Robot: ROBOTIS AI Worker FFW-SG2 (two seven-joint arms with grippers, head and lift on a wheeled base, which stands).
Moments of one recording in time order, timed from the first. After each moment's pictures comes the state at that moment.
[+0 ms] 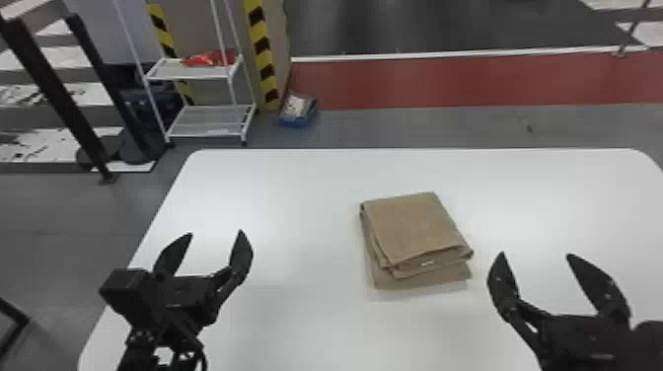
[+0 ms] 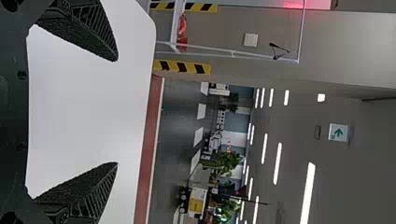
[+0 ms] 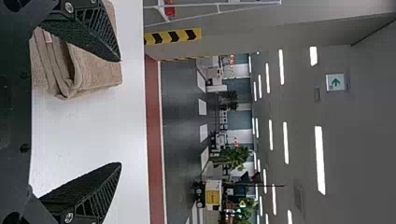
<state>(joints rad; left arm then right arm) 0.42 0.13 0.07 -1.85 0.25 -0.08 -0.03 0.57 -0.03 0.04 -2.03 -0.06 -0.07 0.01</state>
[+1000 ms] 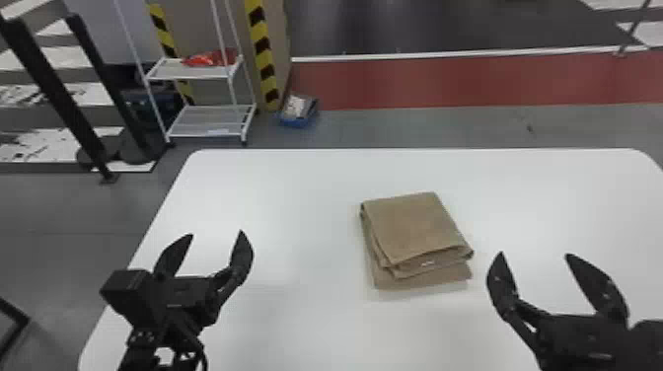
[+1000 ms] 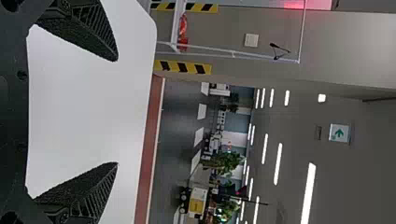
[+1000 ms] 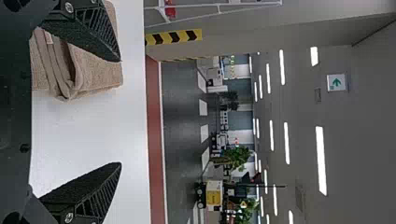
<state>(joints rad) 0.42 0.13 0.07 -1.85 0.25 -0.08 -0.03 0.57 -0.03 0.04 -2.03 -0.06 -0.07 0.01</state>
